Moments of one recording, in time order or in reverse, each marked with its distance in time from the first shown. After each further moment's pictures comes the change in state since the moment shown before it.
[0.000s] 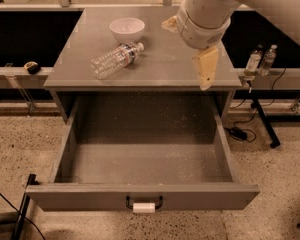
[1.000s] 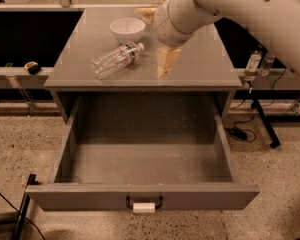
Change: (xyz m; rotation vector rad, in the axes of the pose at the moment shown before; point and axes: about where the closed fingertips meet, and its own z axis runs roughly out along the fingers) arm -0.041 -0.086 0.050 0.289 -0.306 0.067
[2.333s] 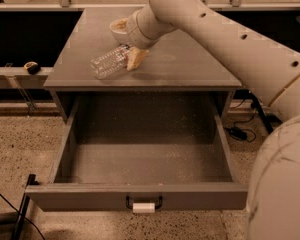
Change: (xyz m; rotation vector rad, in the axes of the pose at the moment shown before) arm -0.016 -0.047 0.116 0.049 -0.076 -0.062
